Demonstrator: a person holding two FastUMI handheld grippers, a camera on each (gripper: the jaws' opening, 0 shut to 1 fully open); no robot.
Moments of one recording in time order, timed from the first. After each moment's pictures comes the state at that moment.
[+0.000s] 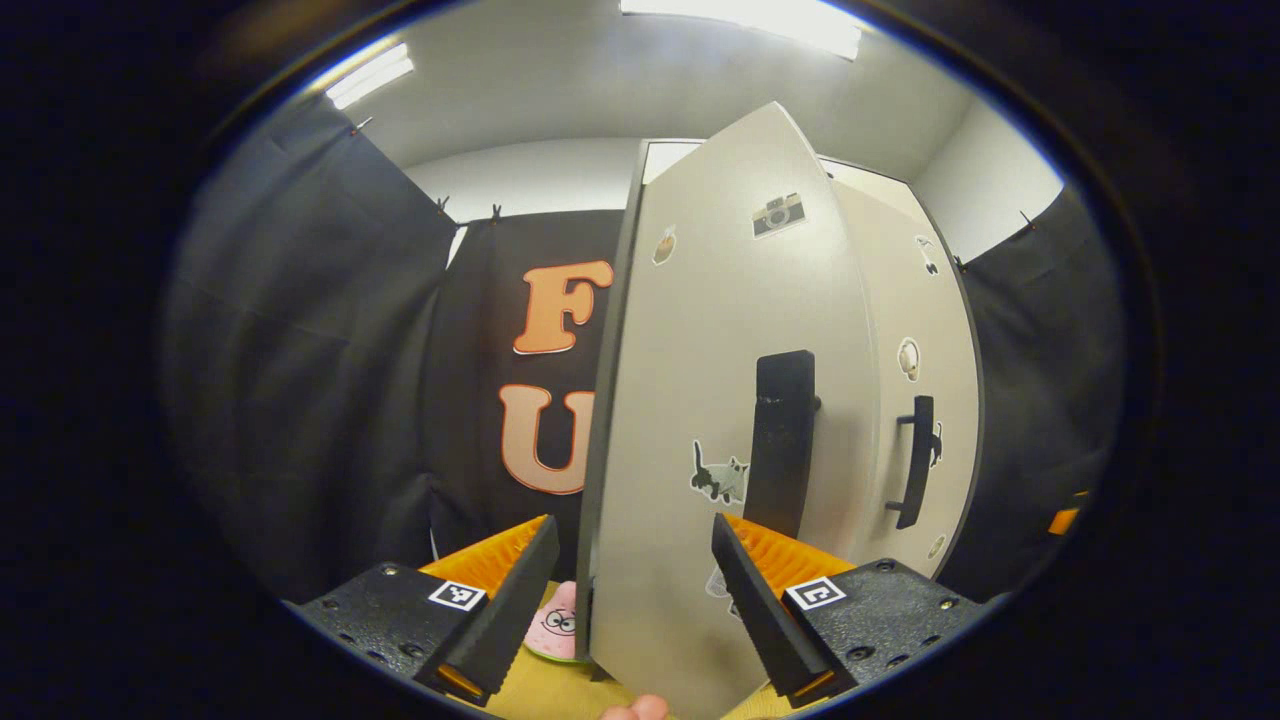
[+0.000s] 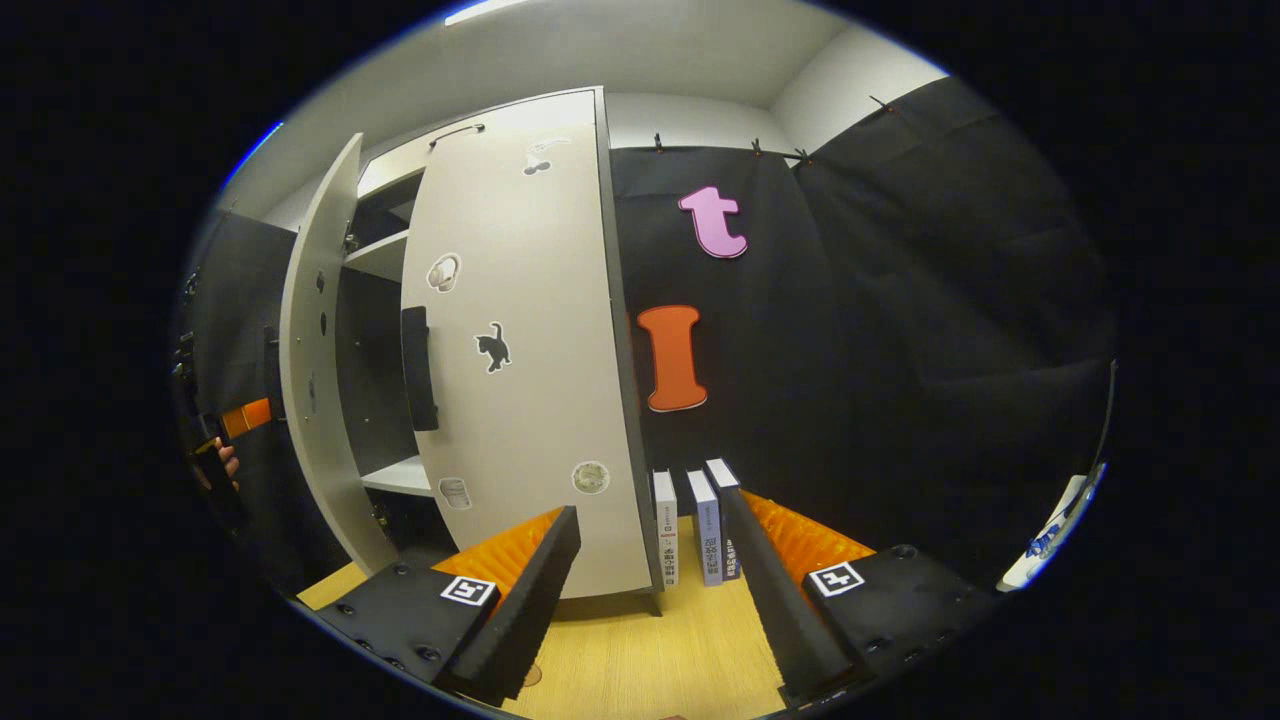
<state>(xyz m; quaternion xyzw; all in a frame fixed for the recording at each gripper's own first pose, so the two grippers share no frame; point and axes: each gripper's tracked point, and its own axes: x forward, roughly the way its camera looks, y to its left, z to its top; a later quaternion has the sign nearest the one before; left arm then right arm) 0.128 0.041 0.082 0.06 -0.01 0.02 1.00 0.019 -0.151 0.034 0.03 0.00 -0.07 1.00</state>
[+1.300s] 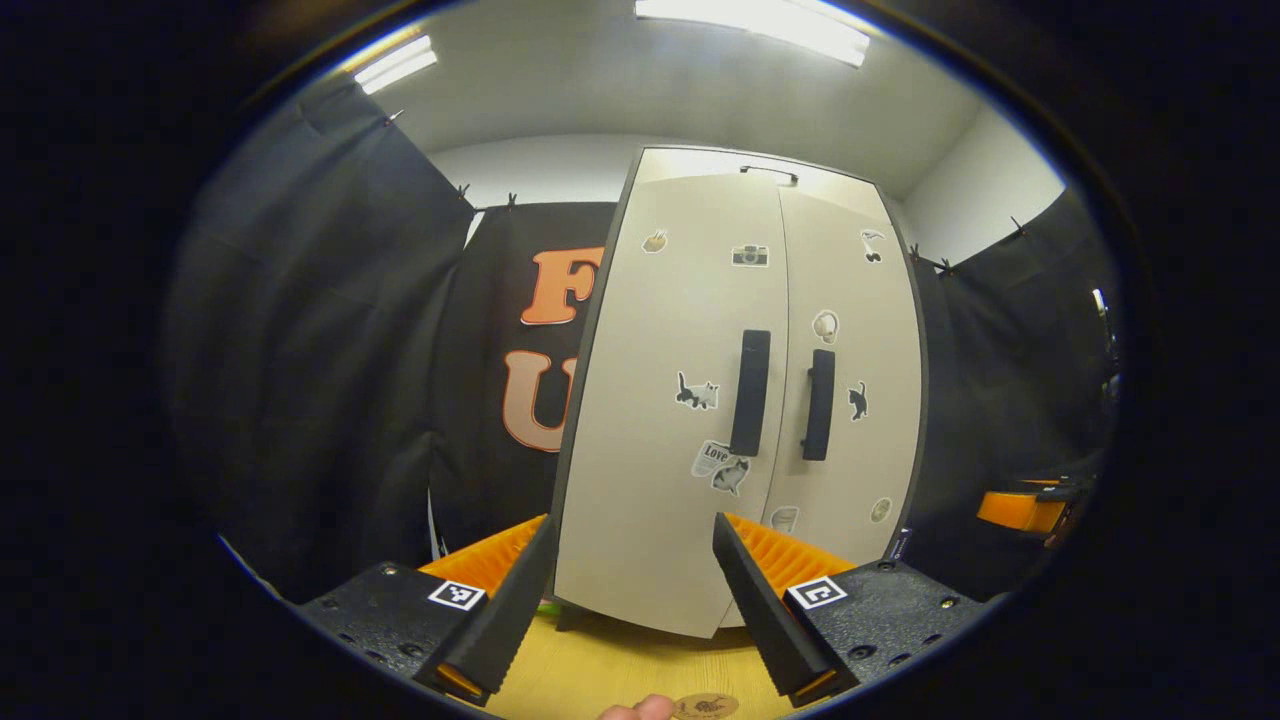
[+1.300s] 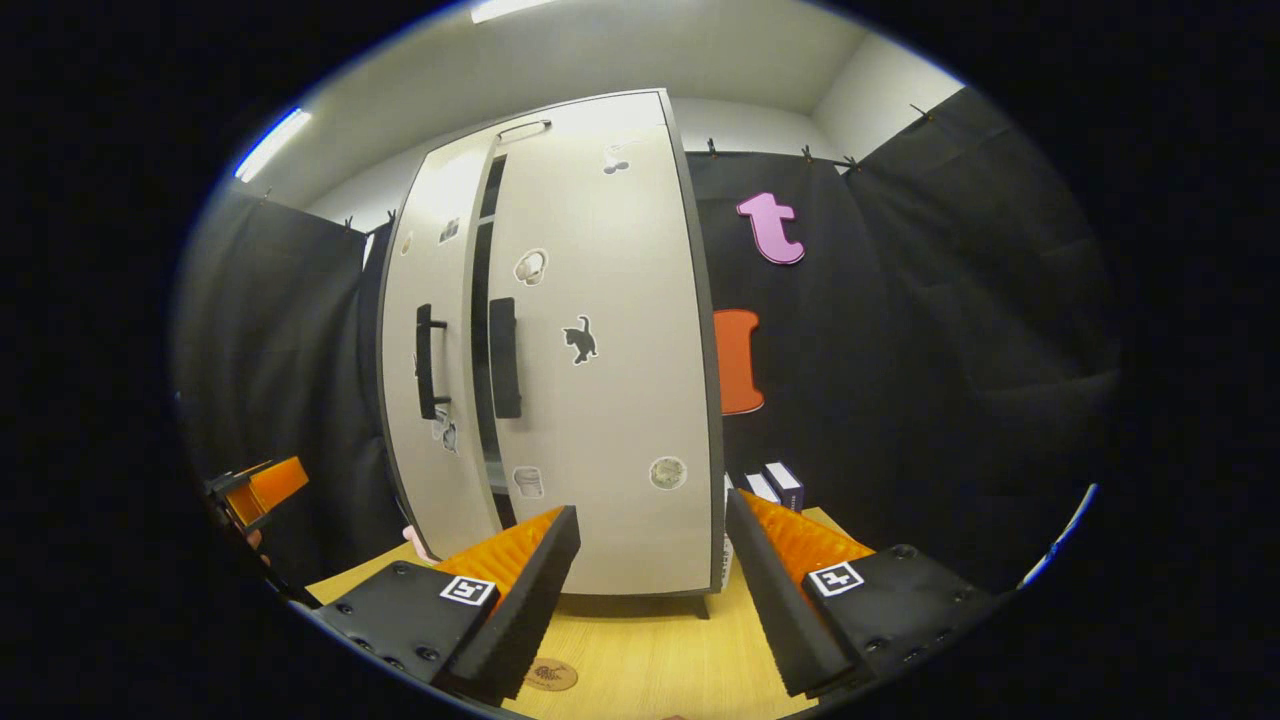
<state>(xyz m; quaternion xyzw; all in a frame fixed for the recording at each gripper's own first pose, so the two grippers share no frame) 0.003 0.004 0.029 0.03 0.00 0.04 1.00 0.030 -0.068 0.021 0.01 -0.01 0.01 1.00</state>
